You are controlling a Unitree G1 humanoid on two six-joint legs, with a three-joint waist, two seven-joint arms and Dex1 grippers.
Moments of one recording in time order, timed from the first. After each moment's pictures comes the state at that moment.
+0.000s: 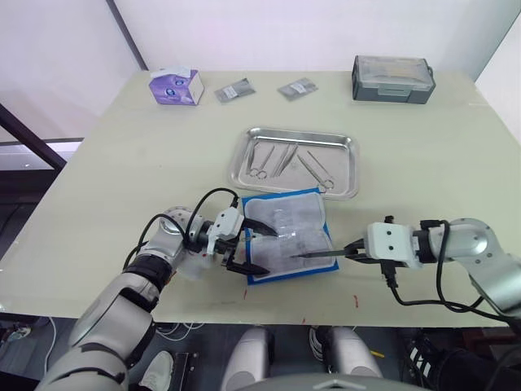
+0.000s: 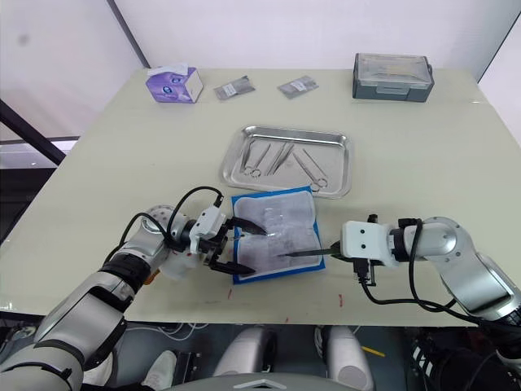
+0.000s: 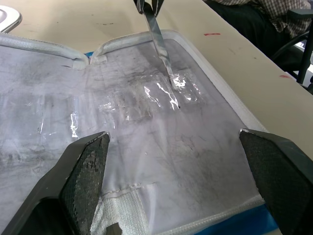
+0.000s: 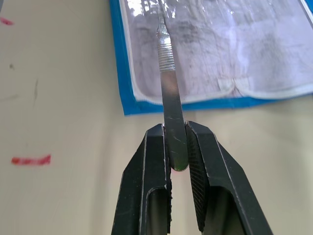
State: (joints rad) left arm -0.63 0.63 -0.56 0.78 -0.54 -0.45 -1.57; right arm -0.23 -0.91 0.25 -0.46 0.12 0.35 1.08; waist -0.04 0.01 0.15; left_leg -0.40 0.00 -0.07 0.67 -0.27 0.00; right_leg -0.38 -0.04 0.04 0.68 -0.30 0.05
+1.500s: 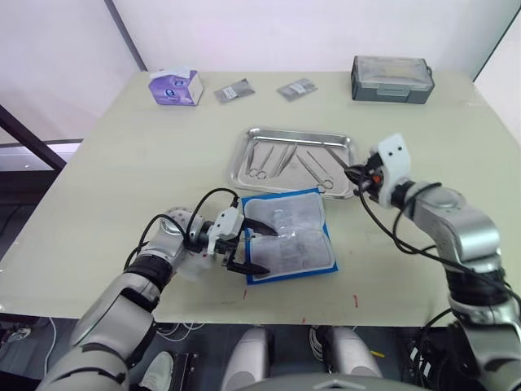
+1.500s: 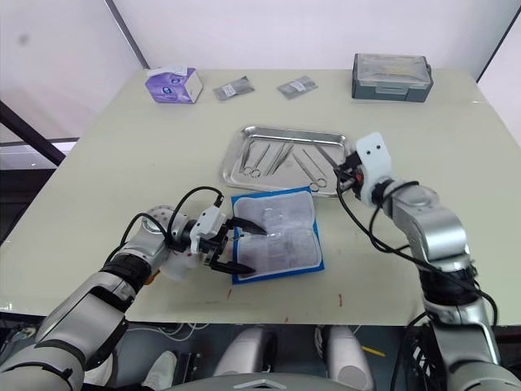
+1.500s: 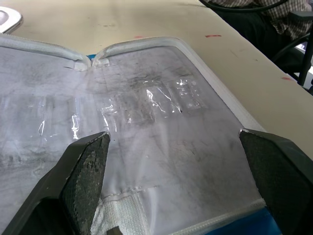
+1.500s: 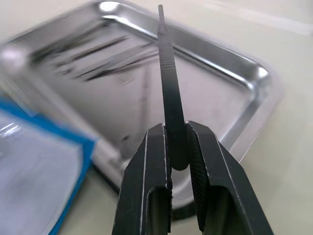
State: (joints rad) left arm -0.64 0.61 -0.56 0.78 -0.54 -0.45 -1.57; right arm -0.56 -0.39 0.04 -0.19 0.25 0.94 0.37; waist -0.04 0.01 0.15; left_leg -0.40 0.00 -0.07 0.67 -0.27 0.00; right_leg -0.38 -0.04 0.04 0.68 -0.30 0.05
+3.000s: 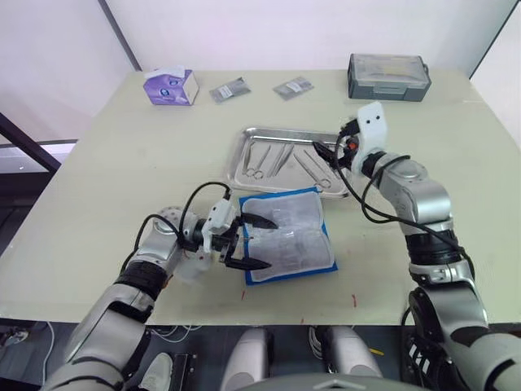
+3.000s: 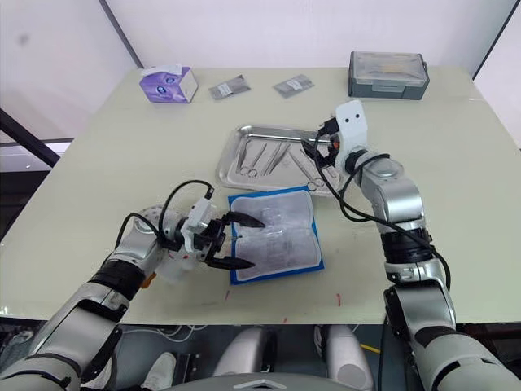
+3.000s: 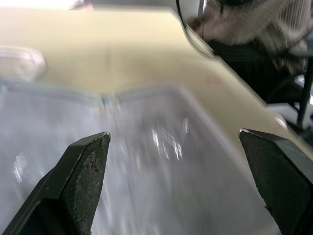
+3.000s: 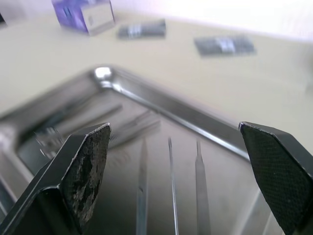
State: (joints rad) left arm -0.54 0.64 -0.33 0.47 -0.60 -0.20 -1.57; right arm -0.72 -0.23 0.00 0.05 0.23 0.58 0.42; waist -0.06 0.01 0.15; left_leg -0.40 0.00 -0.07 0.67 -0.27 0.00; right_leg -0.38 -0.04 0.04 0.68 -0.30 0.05
